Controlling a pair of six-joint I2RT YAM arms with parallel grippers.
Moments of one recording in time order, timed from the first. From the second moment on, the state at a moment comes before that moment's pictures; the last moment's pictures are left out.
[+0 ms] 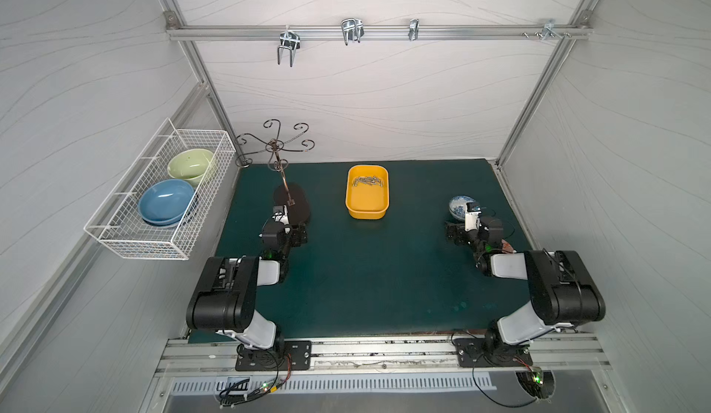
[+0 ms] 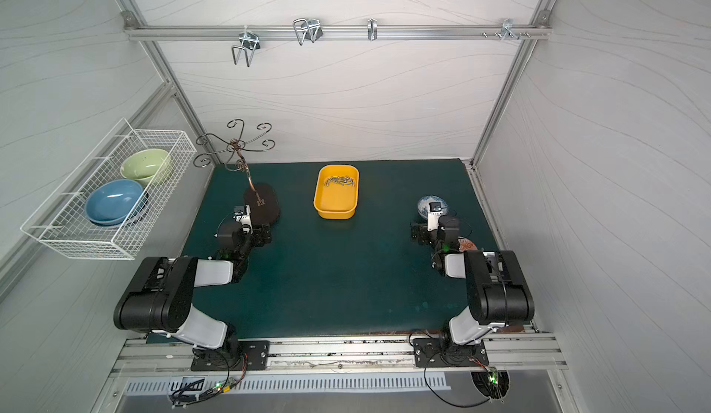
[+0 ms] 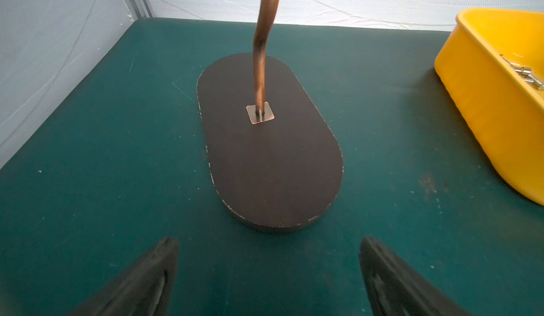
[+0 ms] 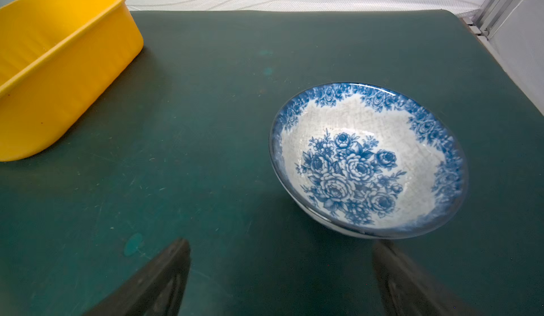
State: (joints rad) left arm 0.02 1.54 0.39 0.69 -0.07 -0.06; right arm 0.07 1.56 0.44 0.64 -0.16 -0.05
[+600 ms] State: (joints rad) left arm 0.05 1.55 0.40 0.69 -0.03 -0.07; right arm 0.07 1.56 0.44 0.64 -0.18 -0.03
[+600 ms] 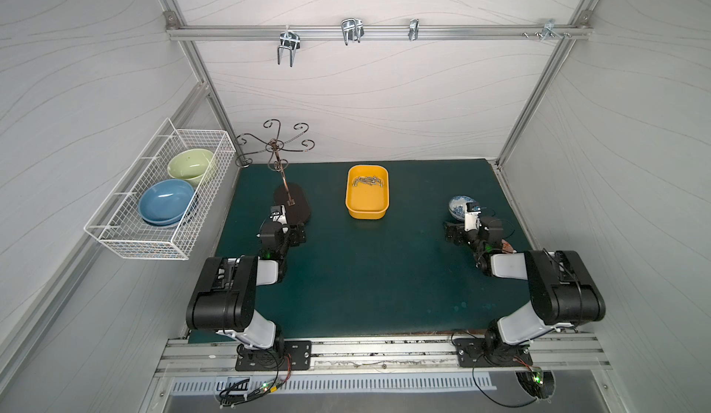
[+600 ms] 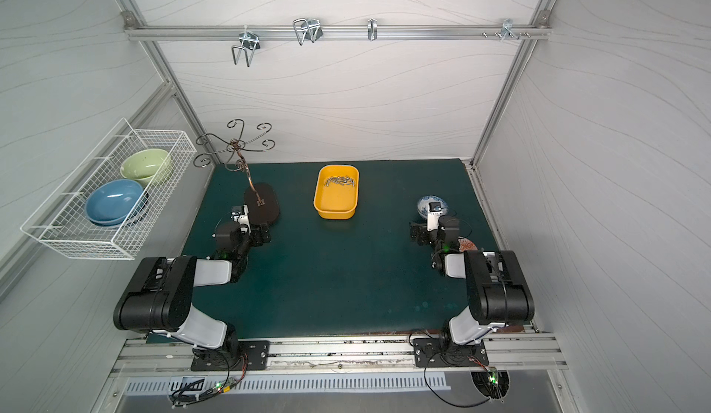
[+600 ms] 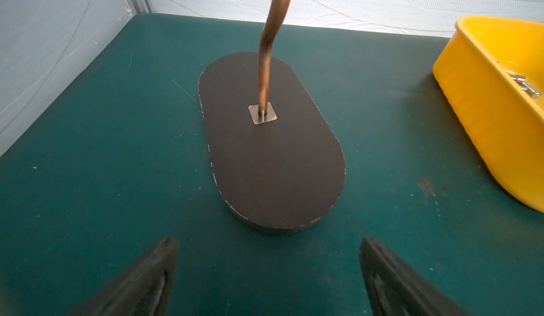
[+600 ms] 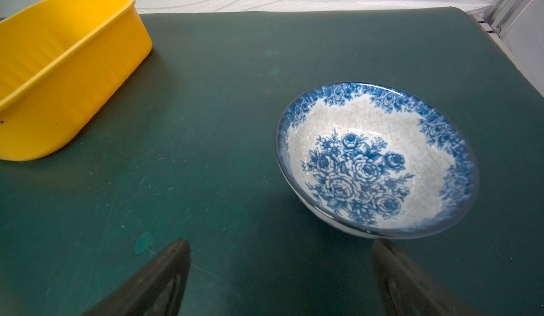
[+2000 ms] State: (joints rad) left arm 0.00 0.83 0.94 -0.75 -0.01 -0.76; right arm 0.64 1.36 1.17 -0.34 -0.31 -0.11
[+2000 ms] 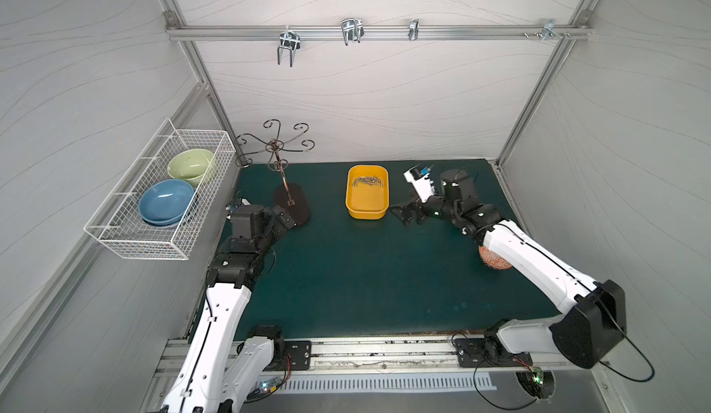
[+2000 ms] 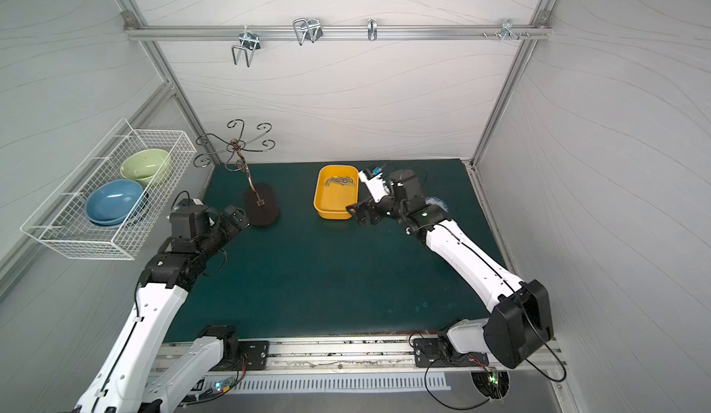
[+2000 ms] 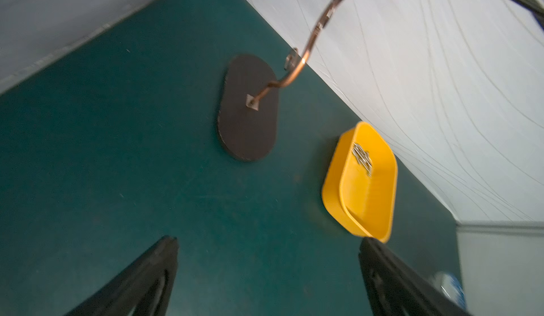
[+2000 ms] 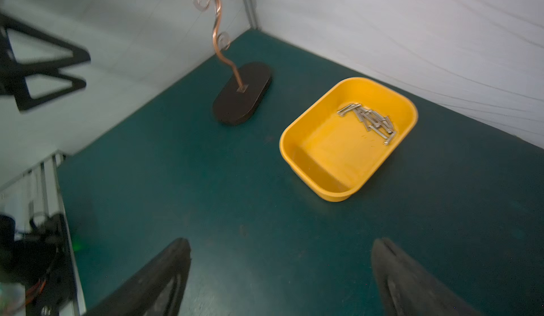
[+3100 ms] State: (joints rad) left arm 0.34 1.04 0.74 -0.76 0.82 -0.65; right arm 0.75 2.19 1.94 -0.80 -0.09 -0.53
